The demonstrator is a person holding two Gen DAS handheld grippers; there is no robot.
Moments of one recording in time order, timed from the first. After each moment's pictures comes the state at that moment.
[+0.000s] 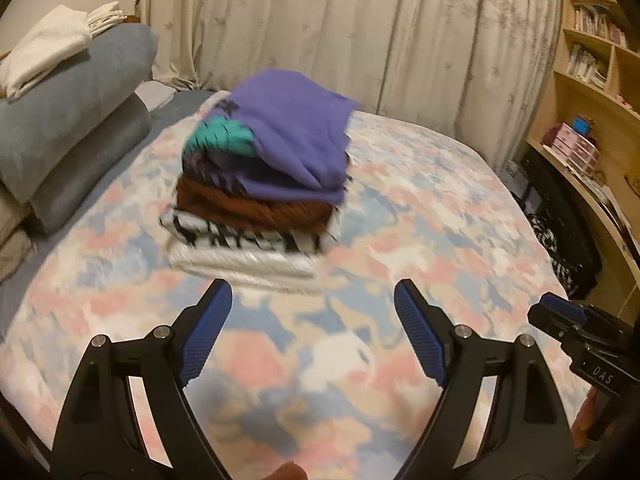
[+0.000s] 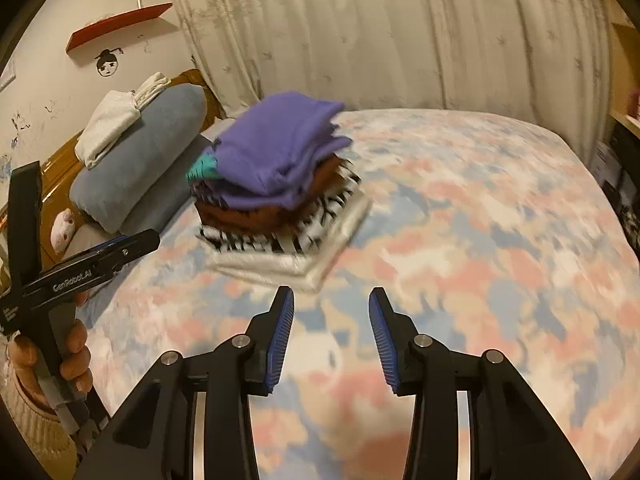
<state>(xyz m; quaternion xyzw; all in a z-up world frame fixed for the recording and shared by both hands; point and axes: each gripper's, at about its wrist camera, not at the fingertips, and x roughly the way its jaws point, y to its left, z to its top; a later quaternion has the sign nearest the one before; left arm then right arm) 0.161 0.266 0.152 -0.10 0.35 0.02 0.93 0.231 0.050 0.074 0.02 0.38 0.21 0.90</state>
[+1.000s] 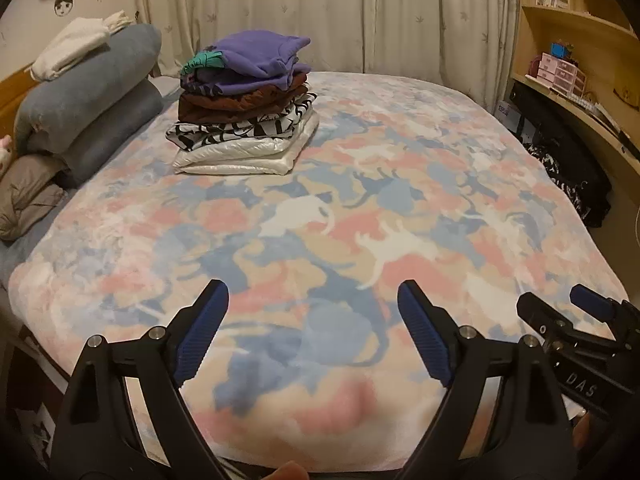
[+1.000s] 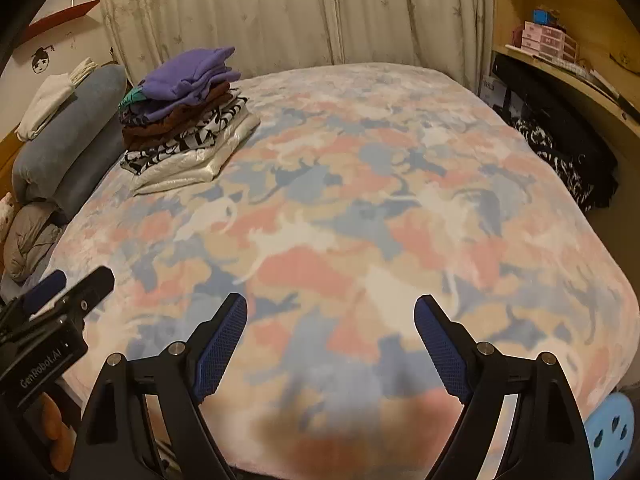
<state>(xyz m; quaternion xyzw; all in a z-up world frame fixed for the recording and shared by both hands) -0.054 0.119 0.072 -0.02 0.38 0.05 0.93 -0.046 -0.086 -0.042 0.02 0.43 0.05 0.90</state>
